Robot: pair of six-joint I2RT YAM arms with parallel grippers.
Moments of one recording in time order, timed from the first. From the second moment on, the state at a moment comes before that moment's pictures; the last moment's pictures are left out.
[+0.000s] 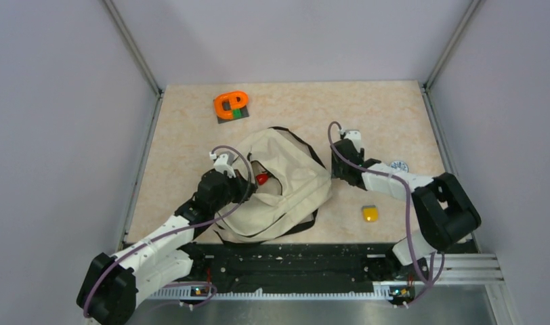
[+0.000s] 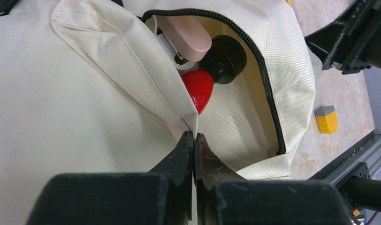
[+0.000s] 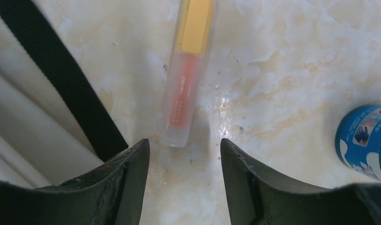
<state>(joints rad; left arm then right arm) -0.53 0.90 0.34 0.12 0.08 -0.63 0.54 1.48 0.77 -0.17 0.46 0.40</state>
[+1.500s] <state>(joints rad) -0.53 0.85 0.32 0.12 0.07 -0.65 0.42 1.22 0.74 -0.17 0.10 0.47</state>
